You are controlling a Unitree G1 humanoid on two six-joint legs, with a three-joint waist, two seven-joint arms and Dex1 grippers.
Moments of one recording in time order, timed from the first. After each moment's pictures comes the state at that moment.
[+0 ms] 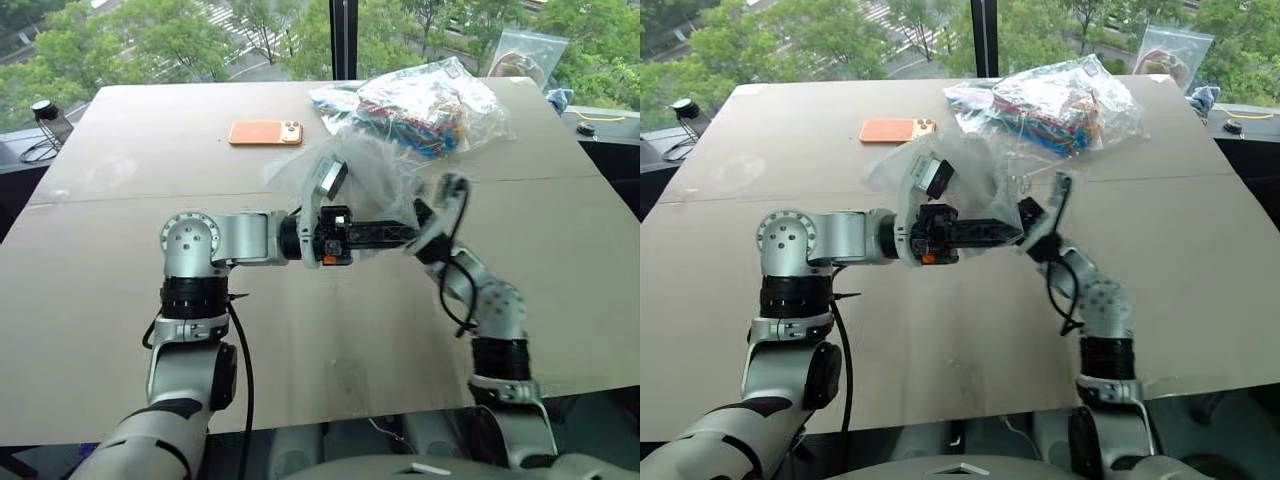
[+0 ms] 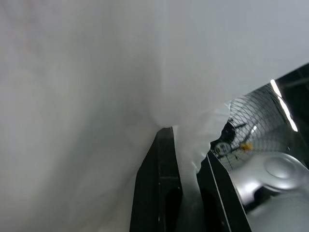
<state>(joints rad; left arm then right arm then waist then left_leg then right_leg) -0.74 0.37 0.09 0.06 -1.74 1.46 -0.15 -0.47 0.10 -0.12 0.03 1.06 0.72 0.43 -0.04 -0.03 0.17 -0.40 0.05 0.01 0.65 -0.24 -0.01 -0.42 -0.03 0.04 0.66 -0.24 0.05</state>
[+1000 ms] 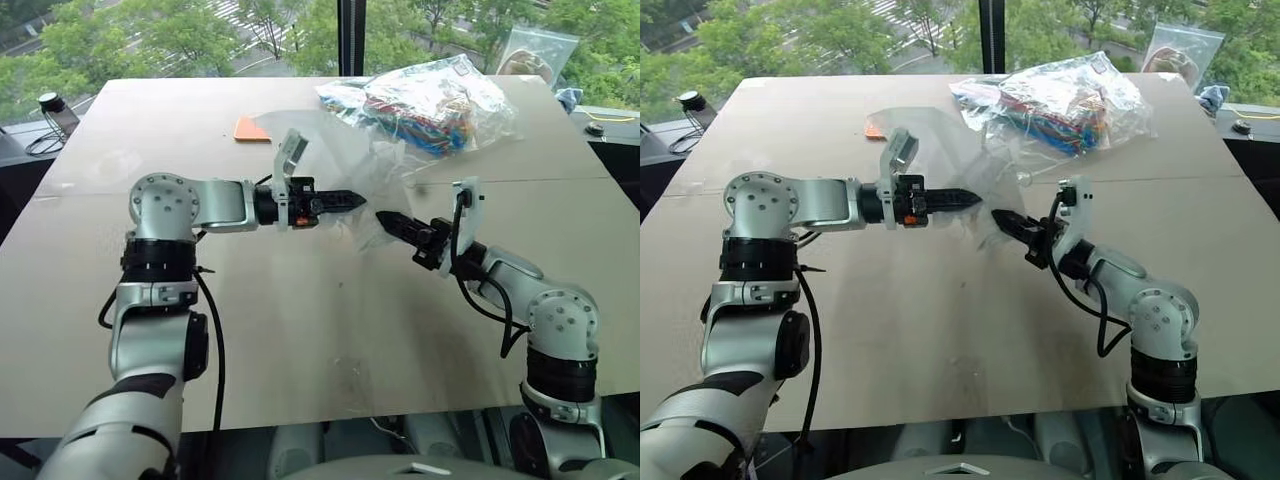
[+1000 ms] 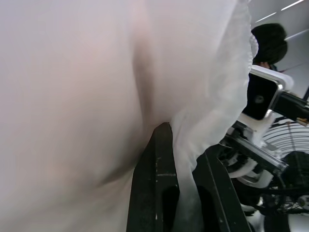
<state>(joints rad) -0.94 0.53 0.06 0.29 -1.19 1.40 -0.42 -0.40 -0.17 -0.16 -0.39 1.07 1.07 0.12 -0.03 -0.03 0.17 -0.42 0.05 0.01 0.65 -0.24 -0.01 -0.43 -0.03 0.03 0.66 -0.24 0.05</state>
